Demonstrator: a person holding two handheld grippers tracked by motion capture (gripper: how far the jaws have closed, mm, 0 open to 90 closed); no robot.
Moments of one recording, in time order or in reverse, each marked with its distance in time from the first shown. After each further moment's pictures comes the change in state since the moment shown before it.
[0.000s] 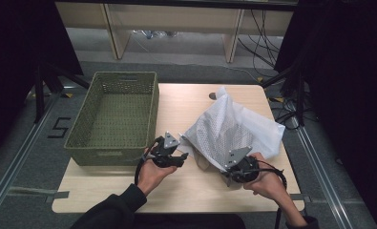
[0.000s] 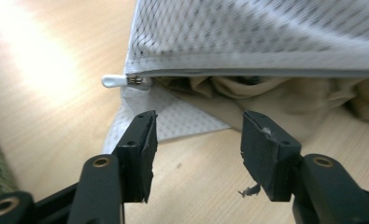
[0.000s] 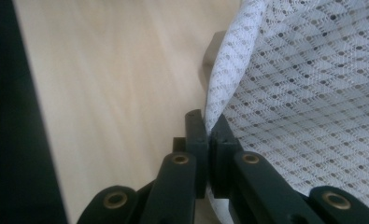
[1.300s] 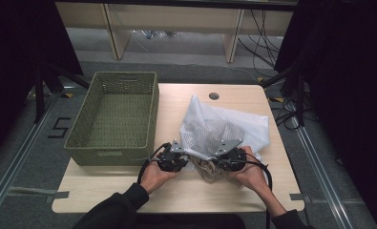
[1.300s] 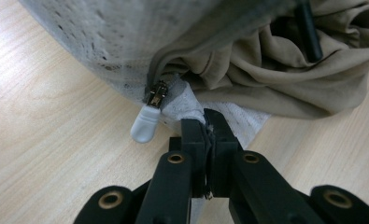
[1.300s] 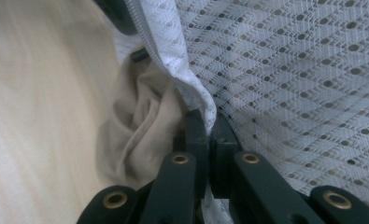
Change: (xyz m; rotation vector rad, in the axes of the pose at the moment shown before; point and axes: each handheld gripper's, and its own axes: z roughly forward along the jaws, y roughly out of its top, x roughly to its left) left arm -0.001 -0.017 0.025 0.109 -0.148 0.071; right arm -0.024 0.016 0.046 -0.086 -0.103 0.132
